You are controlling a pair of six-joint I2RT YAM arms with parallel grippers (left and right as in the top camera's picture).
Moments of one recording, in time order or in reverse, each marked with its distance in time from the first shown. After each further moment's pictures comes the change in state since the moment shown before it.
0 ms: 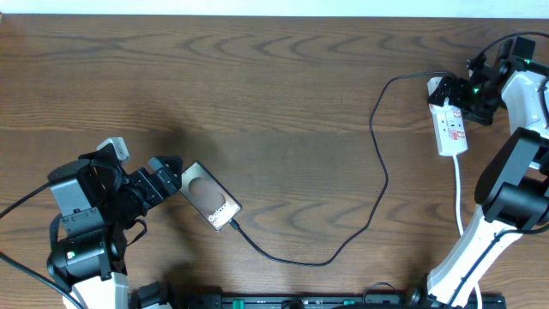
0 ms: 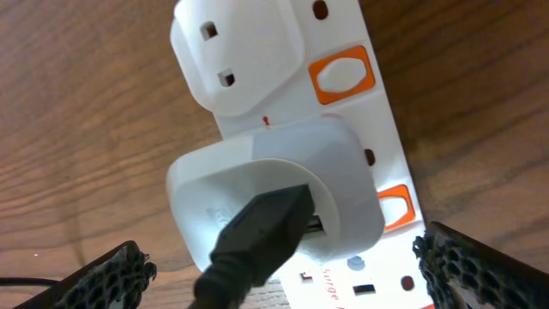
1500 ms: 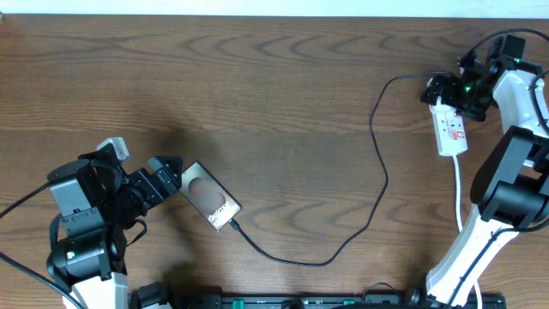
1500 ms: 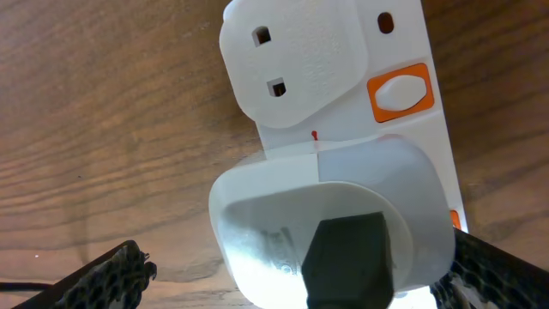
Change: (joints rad) left arm 0.000 0.000 0.000 0.000 0.000 0.000; right arm 0.043 0.002 -0.015 0.037 0.013 -0.018
